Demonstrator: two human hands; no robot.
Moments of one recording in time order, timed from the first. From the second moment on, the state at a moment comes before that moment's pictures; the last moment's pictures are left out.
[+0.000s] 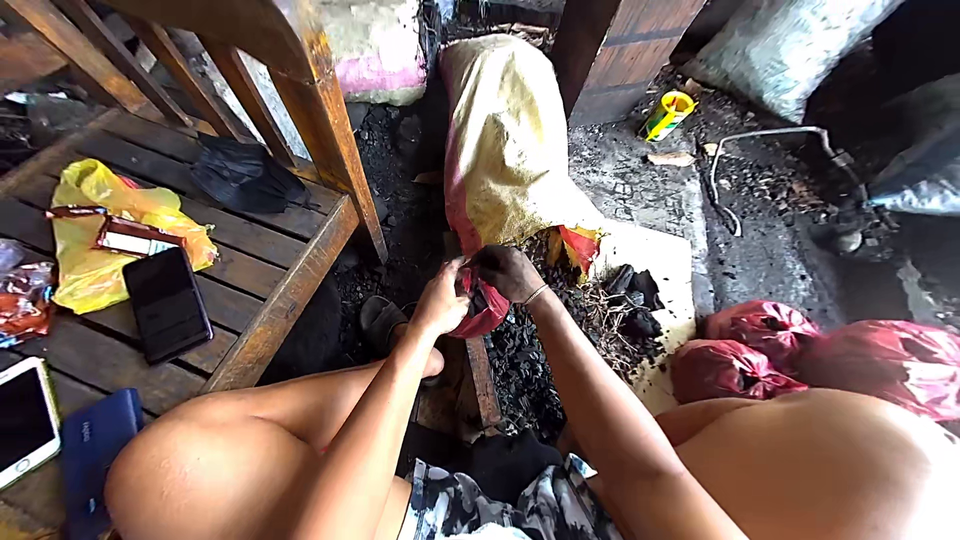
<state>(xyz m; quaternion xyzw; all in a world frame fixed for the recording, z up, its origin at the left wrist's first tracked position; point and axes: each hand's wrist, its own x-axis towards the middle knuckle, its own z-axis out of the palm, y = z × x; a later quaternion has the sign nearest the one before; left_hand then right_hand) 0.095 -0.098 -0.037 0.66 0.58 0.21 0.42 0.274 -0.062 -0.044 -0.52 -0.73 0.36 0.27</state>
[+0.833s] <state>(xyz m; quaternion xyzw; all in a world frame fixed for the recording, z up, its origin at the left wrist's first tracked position) 0.077 -0.144 -0.060 0.65 0.67 0.18 0.32 0.395 -0.155 -0.175 -0.80 -0.44 0.38 -0.14</state>
